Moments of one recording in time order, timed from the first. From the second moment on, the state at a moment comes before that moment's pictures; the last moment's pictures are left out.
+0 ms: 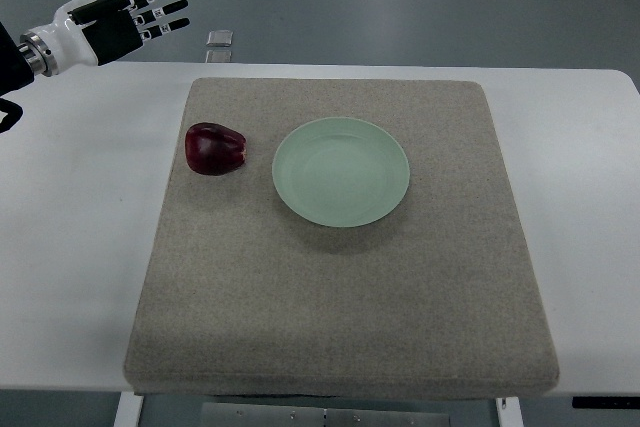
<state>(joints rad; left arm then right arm) -1.00 0.56 -0.56 -0.60 -0.25 -0.61 0.20 -0.01 0.00 -0.02 0.12 0.01 0.08 -0.04</state>
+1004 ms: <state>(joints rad) -1.02 0.72 -0.61 -0.79 0.67 -0.61 -0.10 -0.01 0.00 -0.02 0.12 0.01 0.08 -0.04</state>
